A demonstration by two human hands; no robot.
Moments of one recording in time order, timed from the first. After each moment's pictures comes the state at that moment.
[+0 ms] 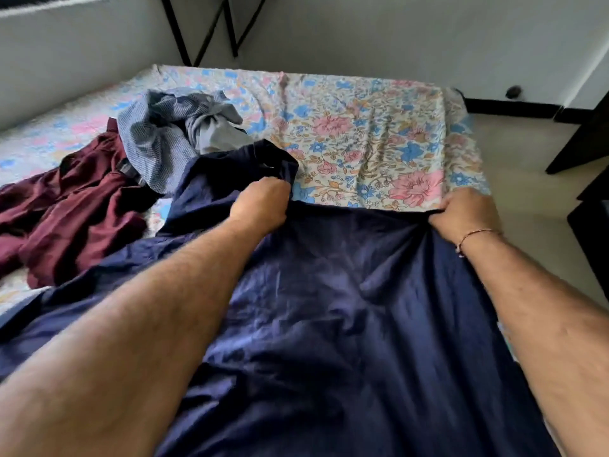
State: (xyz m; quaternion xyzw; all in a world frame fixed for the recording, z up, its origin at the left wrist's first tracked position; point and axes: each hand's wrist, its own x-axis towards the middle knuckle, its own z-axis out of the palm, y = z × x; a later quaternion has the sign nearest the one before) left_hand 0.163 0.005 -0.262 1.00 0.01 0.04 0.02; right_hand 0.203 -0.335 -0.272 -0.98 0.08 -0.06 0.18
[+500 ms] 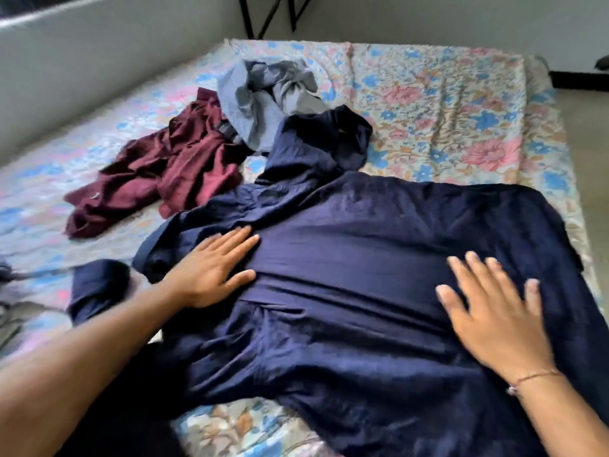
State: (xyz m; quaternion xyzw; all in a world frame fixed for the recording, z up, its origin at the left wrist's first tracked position) left_hand -0.124 0.182 -0.316 1.00 -0.06 -0.04 -0.01; right_hand -0.056 -0.292 -0.340 -0.99 -0.10 -0.03 0.09
